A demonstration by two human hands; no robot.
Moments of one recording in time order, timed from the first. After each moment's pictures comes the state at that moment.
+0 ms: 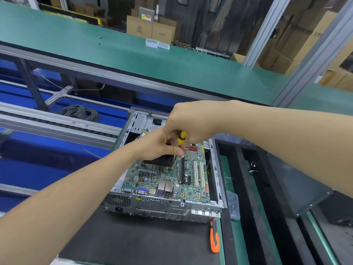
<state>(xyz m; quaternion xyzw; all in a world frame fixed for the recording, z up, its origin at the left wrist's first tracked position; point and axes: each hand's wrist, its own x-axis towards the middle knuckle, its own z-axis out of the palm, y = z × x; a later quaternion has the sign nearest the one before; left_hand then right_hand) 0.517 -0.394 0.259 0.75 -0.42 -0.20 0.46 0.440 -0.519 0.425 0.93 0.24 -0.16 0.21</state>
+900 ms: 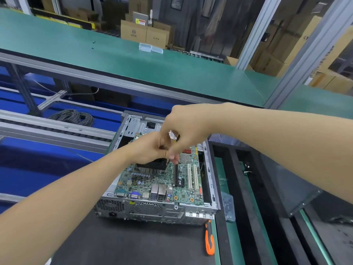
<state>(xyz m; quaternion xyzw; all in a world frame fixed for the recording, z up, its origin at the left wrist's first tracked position) 0.520 -0.397 0.258 0.74 -0.47 -0.22 0.44 0.457 -0.539 0.410 0.94 0.27 -0.16 0.15</state>
